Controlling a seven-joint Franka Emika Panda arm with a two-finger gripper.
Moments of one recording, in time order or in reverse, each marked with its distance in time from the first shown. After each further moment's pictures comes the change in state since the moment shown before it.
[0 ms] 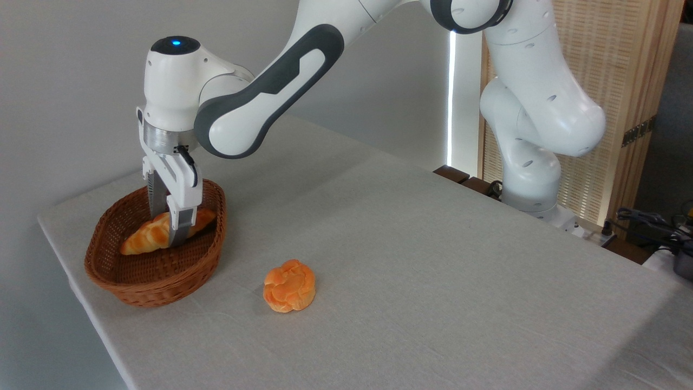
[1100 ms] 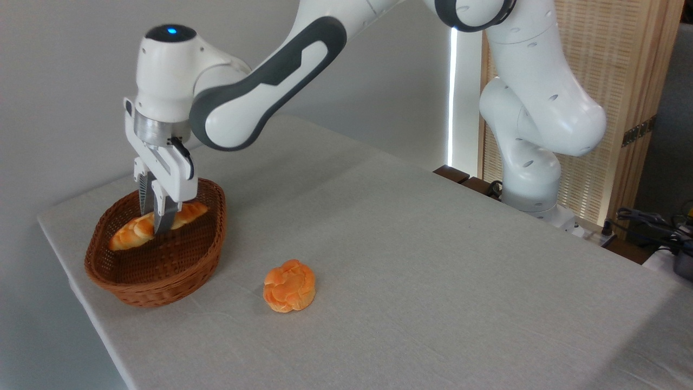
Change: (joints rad) arm 0.037 -0.022 -0.001 0.058 -0.030 -0.074 -0.047
